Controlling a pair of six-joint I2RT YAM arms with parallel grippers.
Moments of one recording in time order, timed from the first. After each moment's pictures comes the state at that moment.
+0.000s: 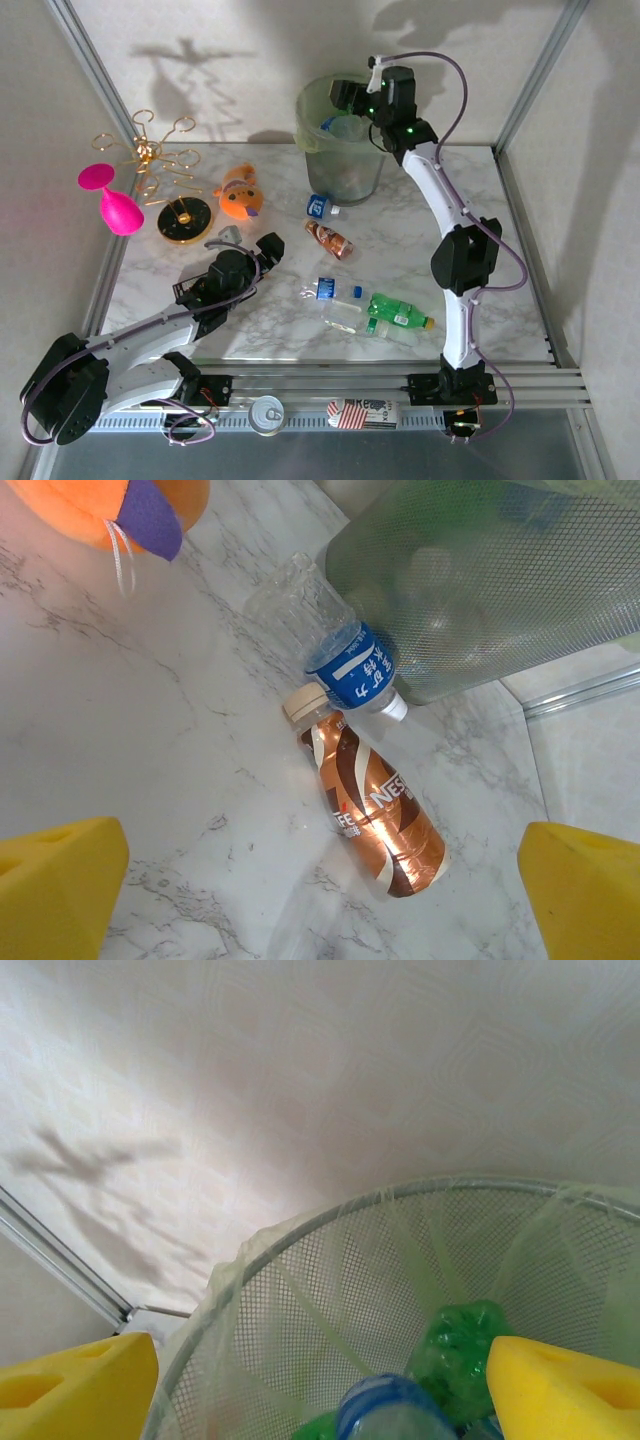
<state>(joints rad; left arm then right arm) -0.61 1.07 0.41 0.29 -0.30 -1.00 0.38 2.09 2.18 -0.27 -0.12 0.33</state>
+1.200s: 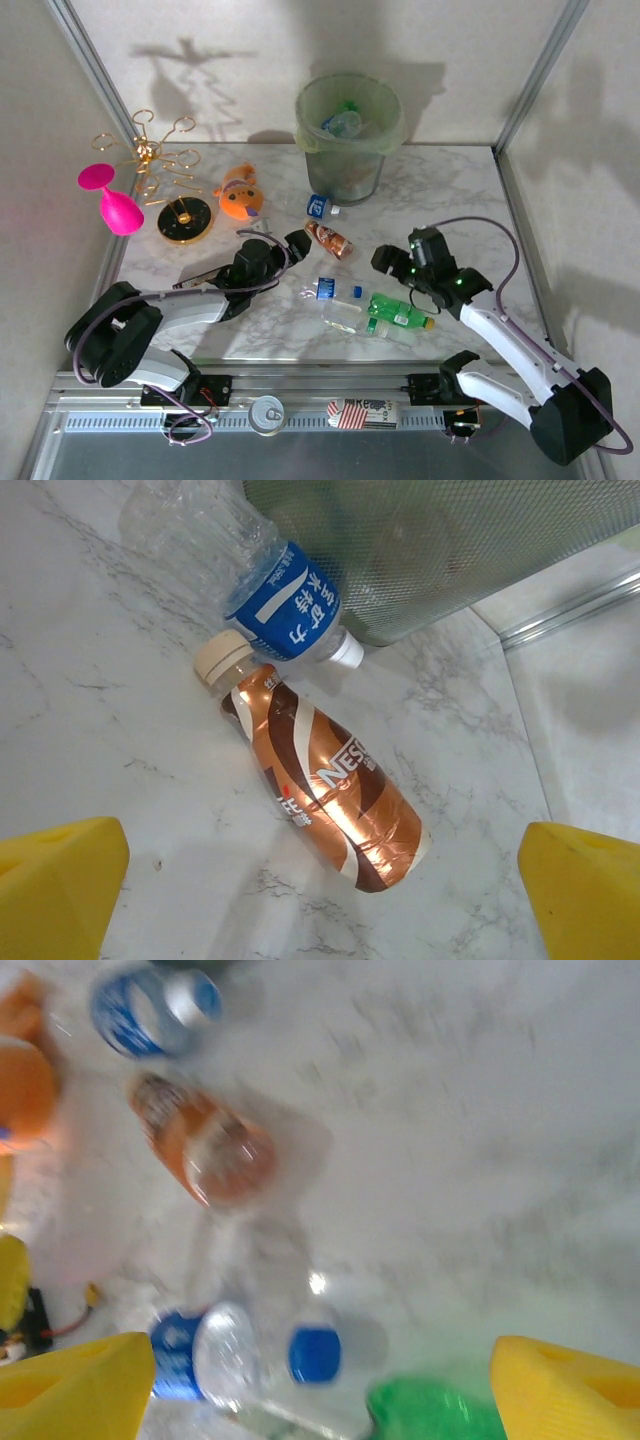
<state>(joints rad) -0.65 1.44 0.52 0.55 -0.16 -0.93 0.55 0.96 0.69 -0.57 -0.01 0.85</state>
